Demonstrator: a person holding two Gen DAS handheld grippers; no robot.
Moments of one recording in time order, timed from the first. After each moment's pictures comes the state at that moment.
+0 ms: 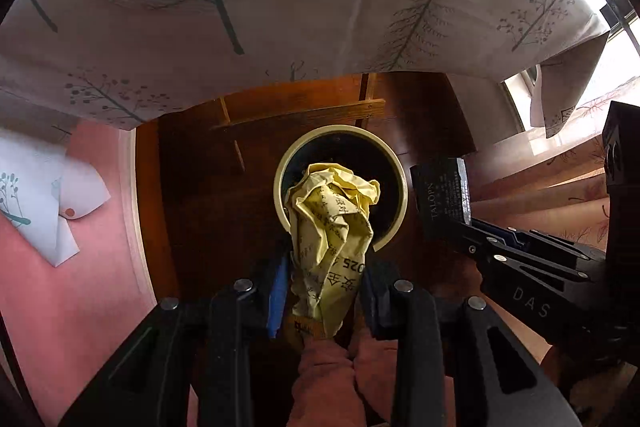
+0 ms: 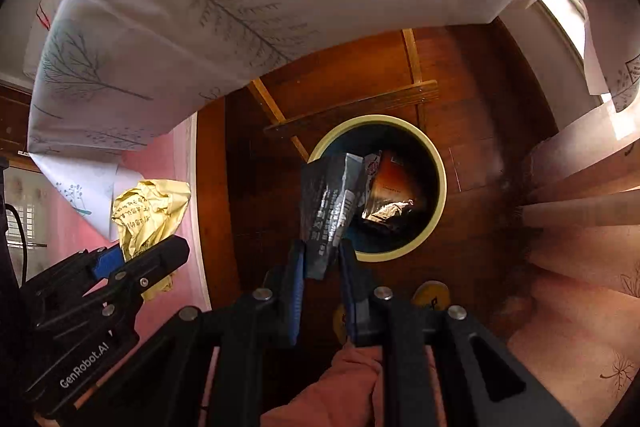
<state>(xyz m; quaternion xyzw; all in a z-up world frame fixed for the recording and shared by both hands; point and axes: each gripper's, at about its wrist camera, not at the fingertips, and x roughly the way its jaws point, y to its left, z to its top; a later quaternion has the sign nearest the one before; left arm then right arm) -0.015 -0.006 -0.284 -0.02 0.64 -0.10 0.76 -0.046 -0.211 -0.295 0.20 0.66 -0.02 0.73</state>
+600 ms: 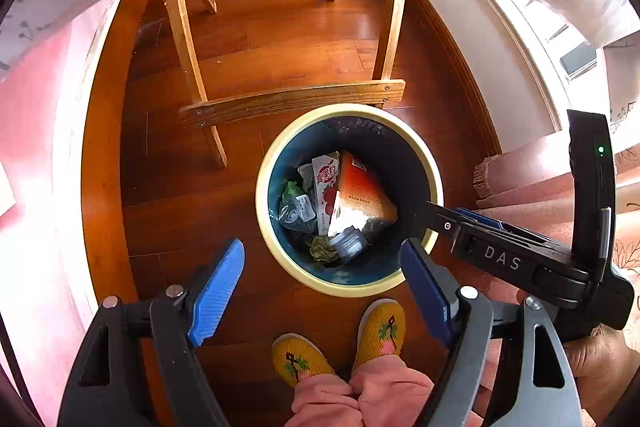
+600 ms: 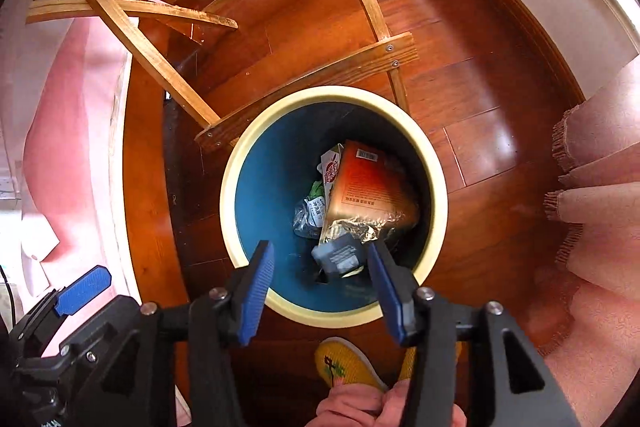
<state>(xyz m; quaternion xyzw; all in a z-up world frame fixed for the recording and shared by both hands) 0.008 -0.011 -0.399 -0.03 0.64 -0.10 0.76 -0.038 -0.254 -0.448 0.24 0.65 -0.06 0.72</state>
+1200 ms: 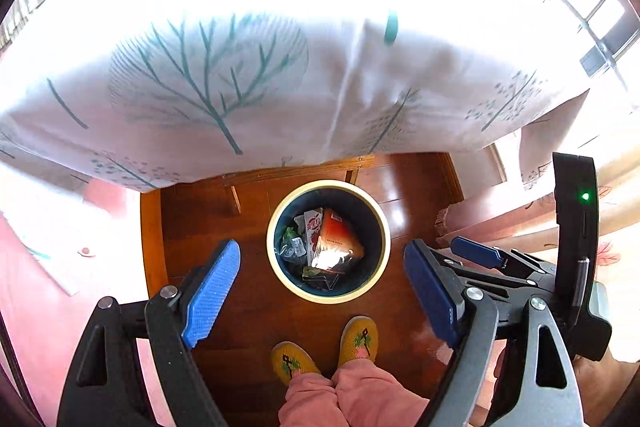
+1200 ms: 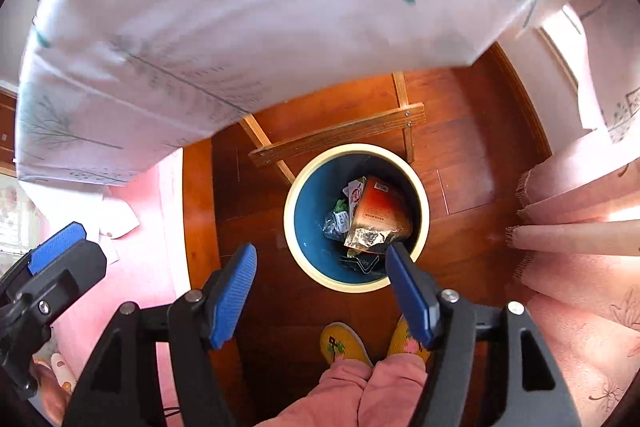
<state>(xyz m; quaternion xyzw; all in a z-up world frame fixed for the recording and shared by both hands) 0.007 -0.002 -0.209 -0.04 0.58 -0.09 0.81 -0.028 -0.232 -0.273 0.18 0.63 -0.03 0.75</state>
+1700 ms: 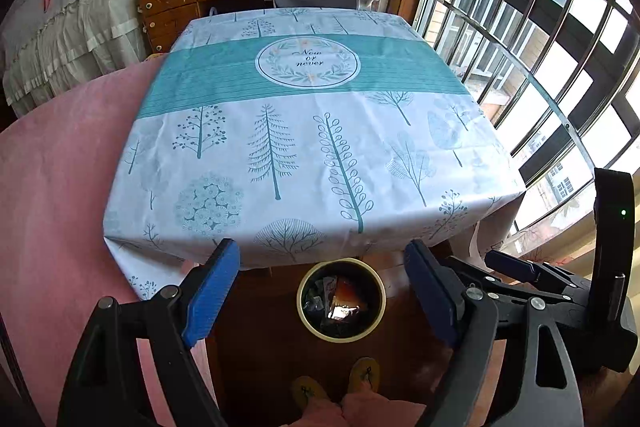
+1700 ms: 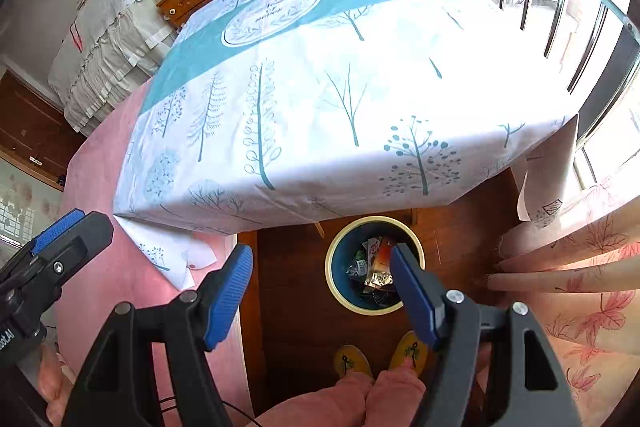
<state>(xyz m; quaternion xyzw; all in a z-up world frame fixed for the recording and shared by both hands) 0.011 0.028 0.003 -0.03 0.49 -0.06 0.87 -0.003 -0.209 -0.057 0.16 0.56 -0.02 0.81</state>
